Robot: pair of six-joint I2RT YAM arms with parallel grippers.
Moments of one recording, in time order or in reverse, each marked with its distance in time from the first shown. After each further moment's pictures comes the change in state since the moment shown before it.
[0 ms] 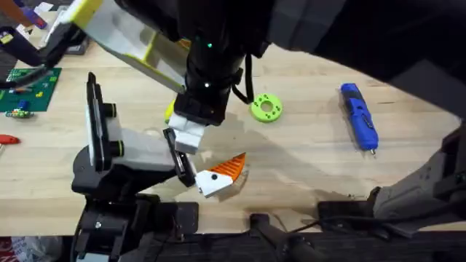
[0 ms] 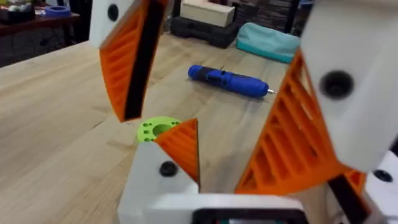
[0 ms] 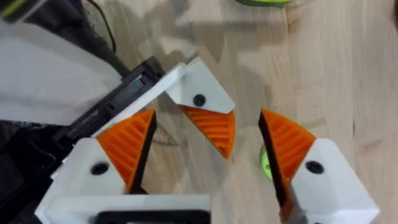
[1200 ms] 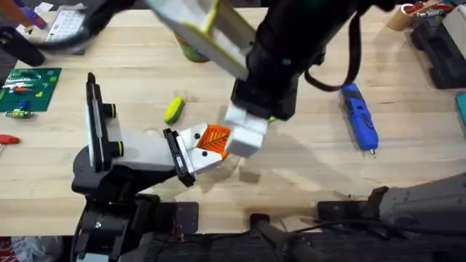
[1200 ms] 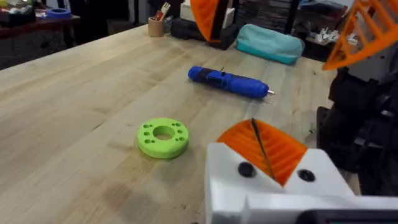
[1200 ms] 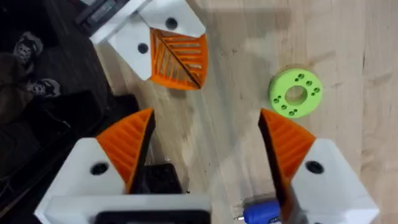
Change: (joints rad) left arm 0.000 0.000 0.000 0.000 0.000 0.003; right arm -0.088 -0.177 0.000 -0.261 -0.023 -0.056
